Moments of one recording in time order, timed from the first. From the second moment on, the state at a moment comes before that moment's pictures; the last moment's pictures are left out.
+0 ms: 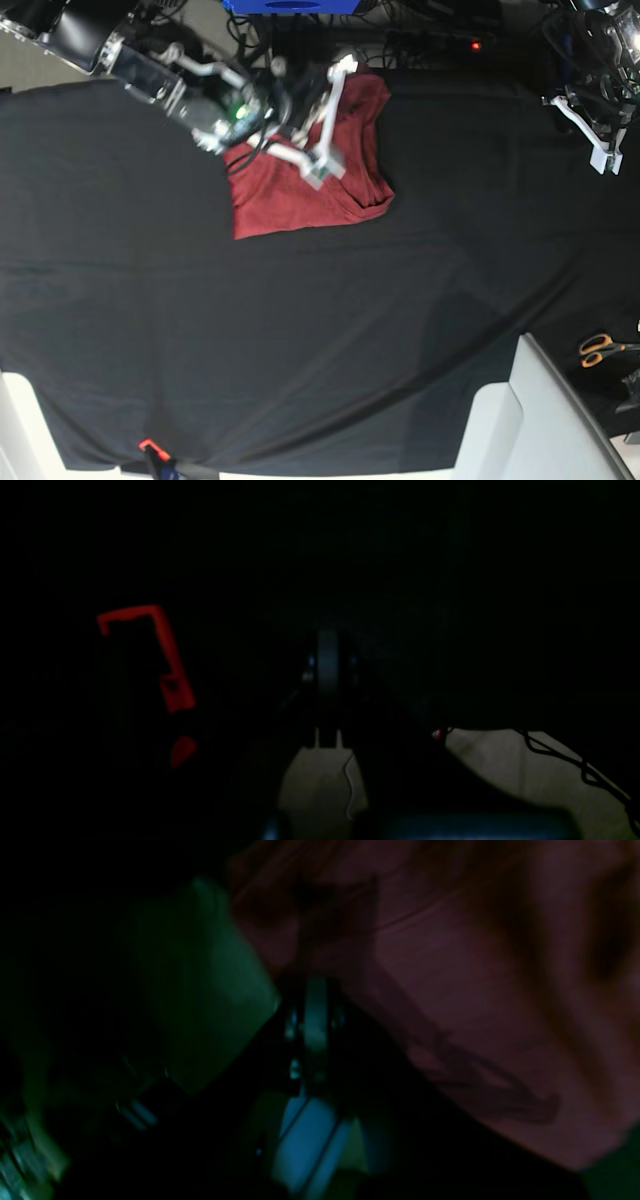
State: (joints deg) left arm 17.0 -19.8 -41.6 74.8 -14.7 -41.3 46.6; right arm 3.8 15.2 -54.6 96.5 35.9 -17.4 -61.1
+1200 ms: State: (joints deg) left arm 17.6 -20.3 -41.6 73.8 -14.1 -41.3 46.6; right arm 3.3 19.6 -39.8 83.2 36.6 -17.7 -47.4
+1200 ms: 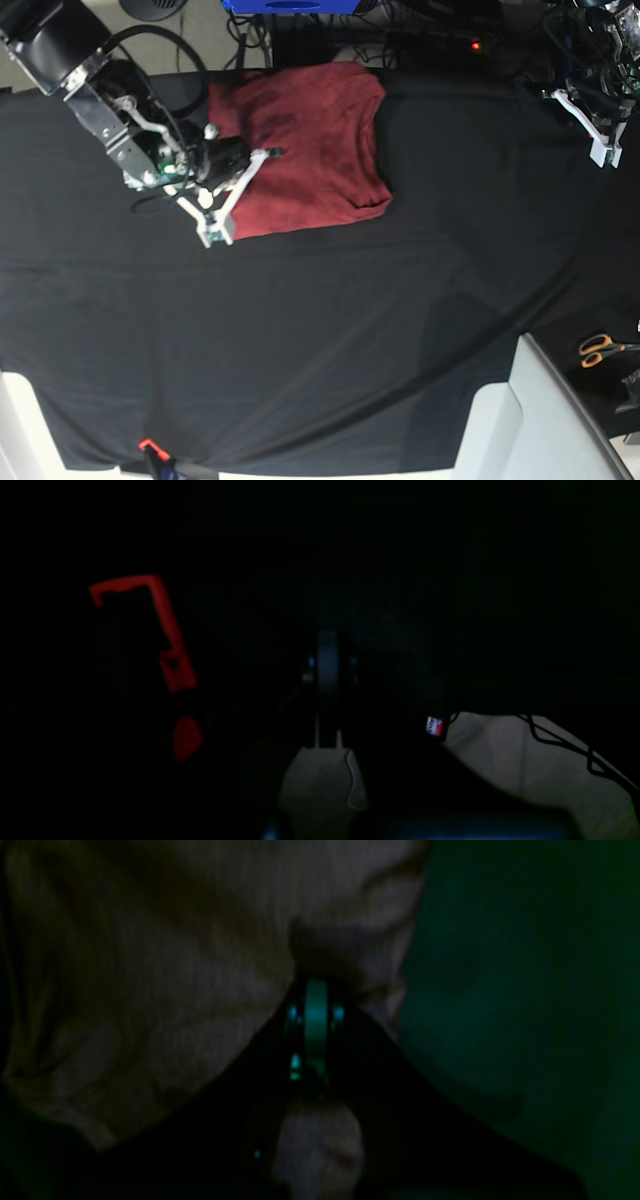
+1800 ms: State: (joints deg) left arm 17.6 -20.4 -41.5 73.8 -14.1 -41.3 46.6; right arm -2.2 21.4 -35.4 98.6 35.9 -23.4 -54.2
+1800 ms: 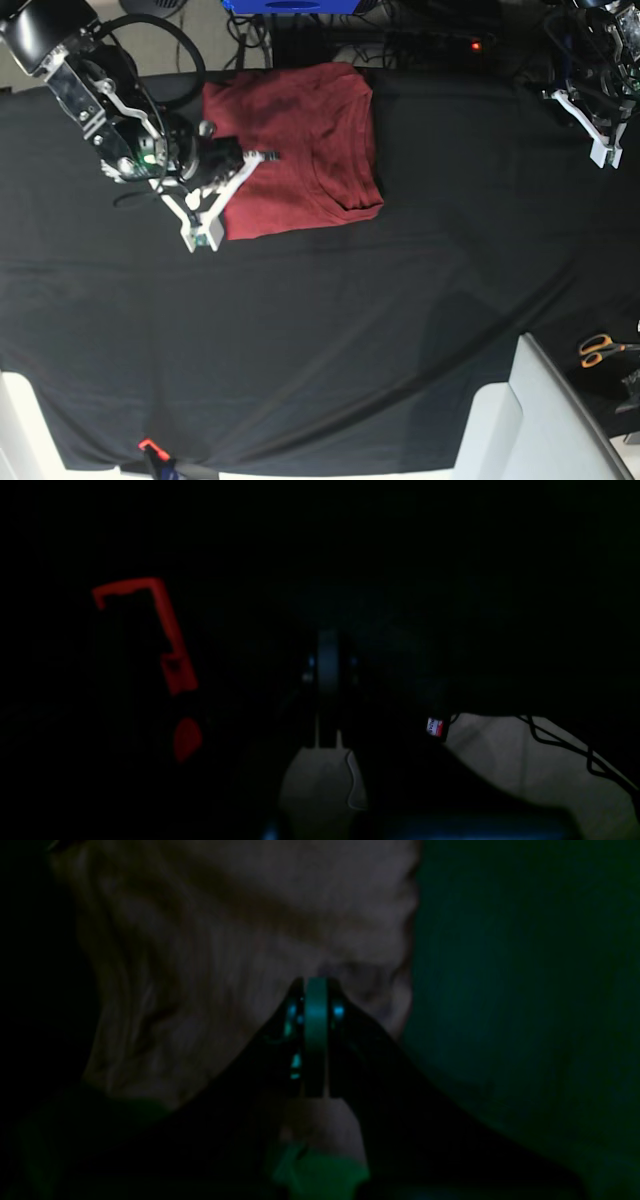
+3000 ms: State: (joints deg) left arm 17.1 -20.4 -41.4 73.8 -14.0 -41.3 46.6; right arm -2.8 22.0 -39.9 107.4 35.4 -24.0 -54.4
